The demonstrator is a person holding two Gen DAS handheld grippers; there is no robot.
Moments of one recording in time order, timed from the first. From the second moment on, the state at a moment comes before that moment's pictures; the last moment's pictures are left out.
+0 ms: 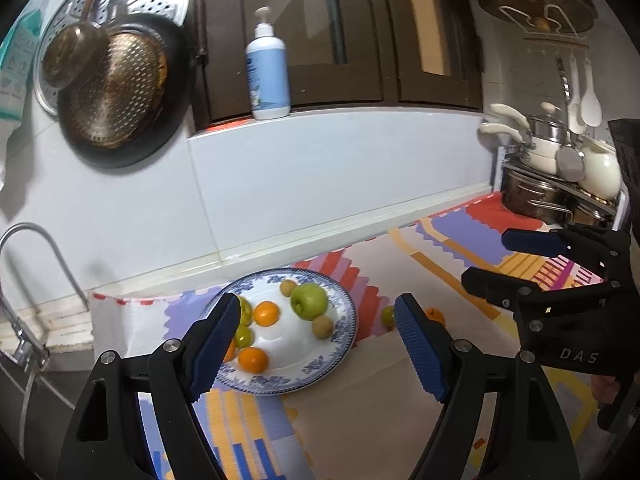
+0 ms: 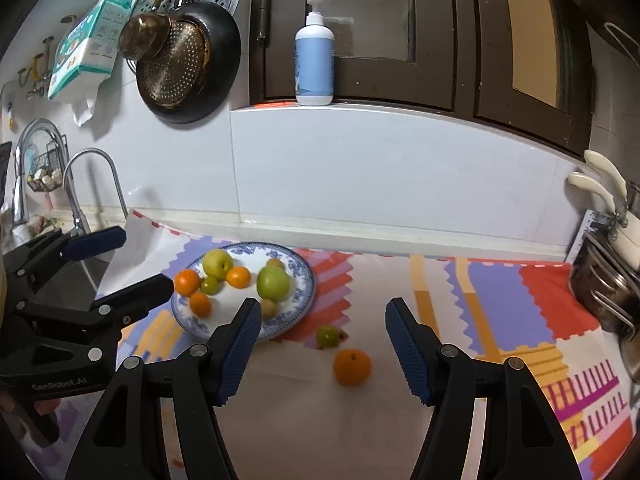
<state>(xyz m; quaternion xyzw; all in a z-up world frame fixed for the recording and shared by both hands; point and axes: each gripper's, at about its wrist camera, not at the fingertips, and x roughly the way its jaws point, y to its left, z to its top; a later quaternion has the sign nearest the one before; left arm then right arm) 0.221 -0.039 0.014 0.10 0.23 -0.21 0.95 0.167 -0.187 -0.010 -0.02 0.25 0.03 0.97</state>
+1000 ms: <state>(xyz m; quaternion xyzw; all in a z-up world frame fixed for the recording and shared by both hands) 0.327 -0.125 -0.084 0.21 0.36 -0.39 0.82 0.233 -0.220 -0.112 0.02 0.37 0.03 0.93</state>
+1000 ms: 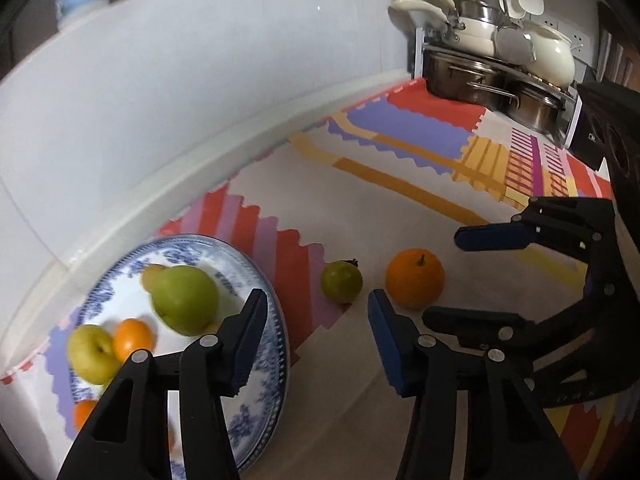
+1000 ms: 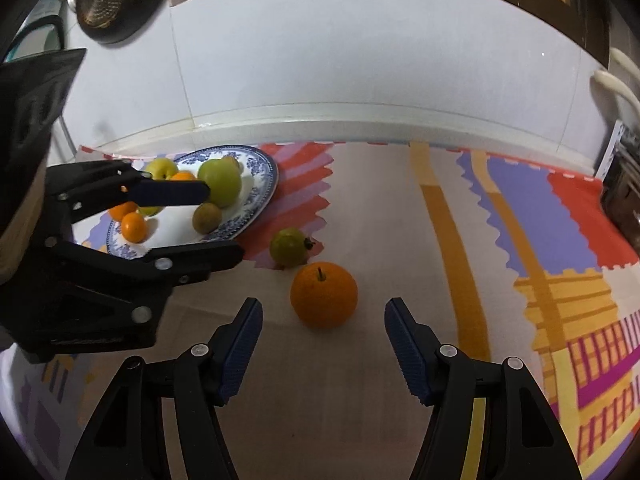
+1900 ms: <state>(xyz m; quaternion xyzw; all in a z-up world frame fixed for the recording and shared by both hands) 0.346 -0.152 -0.100 0.18 0.40 -0.39 0.81 0.251 -0.229 -0.125 0.04 0.38 0.06 0.92</state>
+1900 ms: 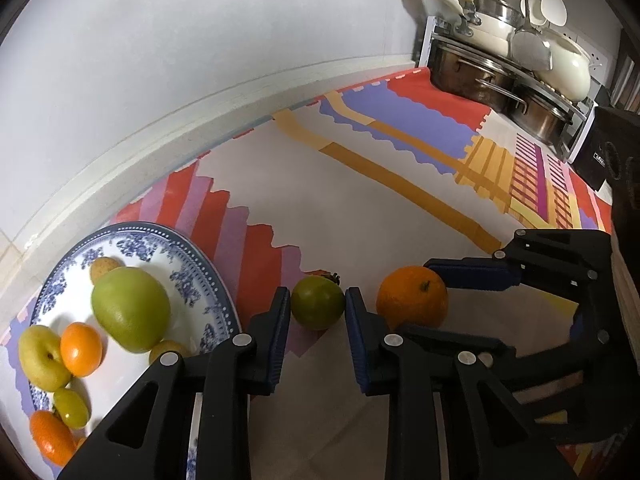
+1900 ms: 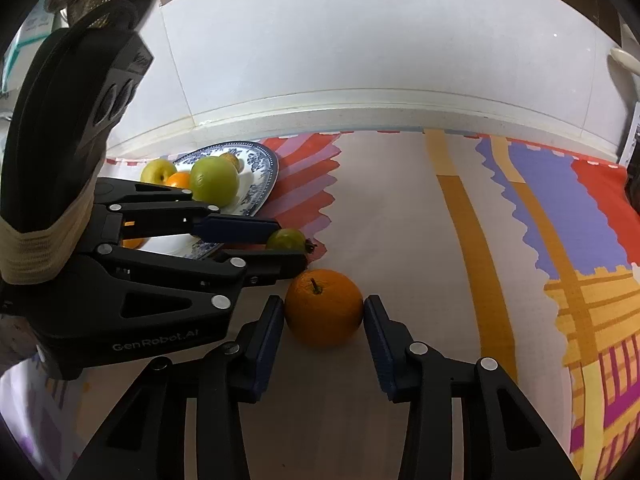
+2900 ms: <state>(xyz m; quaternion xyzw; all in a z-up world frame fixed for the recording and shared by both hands) 0.283 -0.064 -0.032 0.09 0.34 -0.29 0.89 0.217 -0.197 -0.066 0.01 0.32 0.10 0.94</state>
